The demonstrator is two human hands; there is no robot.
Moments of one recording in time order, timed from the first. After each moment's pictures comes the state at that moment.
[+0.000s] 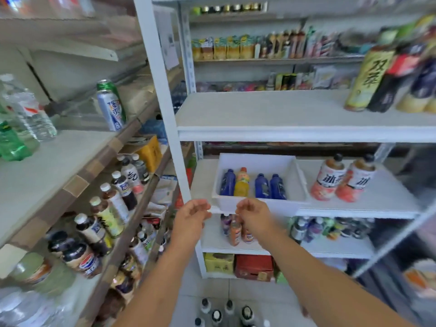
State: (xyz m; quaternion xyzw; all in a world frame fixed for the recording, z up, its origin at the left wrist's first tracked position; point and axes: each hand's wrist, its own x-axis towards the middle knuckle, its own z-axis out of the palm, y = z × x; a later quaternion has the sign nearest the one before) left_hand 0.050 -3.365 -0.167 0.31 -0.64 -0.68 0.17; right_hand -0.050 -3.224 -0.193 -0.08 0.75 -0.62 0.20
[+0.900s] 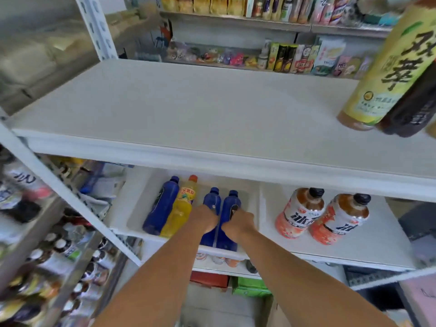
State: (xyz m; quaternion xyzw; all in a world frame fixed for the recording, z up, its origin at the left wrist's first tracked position) left_hand -0.306 -3.272 -0.285 0.34 -0.88 -0.28 -0.18; right_hand -0.348 -3.170 -0.307 -0.06 0.92 -0.25 0.29
